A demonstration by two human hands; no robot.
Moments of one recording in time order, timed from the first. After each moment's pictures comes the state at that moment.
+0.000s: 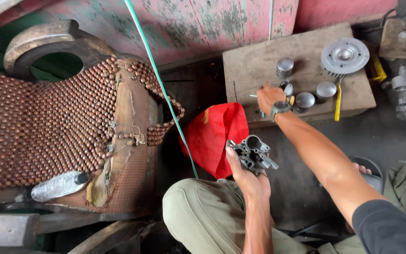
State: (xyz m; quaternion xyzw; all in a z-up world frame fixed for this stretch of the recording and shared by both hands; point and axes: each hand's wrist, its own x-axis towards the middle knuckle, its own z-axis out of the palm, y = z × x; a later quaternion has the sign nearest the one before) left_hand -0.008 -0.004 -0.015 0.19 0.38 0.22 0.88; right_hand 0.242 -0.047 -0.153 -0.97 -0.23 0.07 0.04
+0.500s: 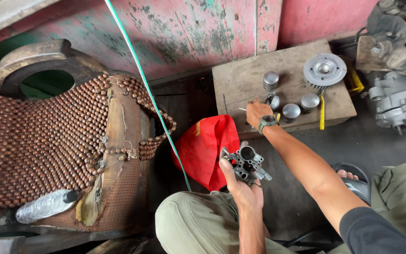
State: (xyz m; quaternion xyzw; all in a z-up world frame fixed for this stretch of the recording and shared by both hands) left_hand -0.009 -0.002 0.031 0.19 0.34 0.18 0.90; right_hand 0.251 -0.034 -0.190 -0.98 -0.14 0.14 0.06
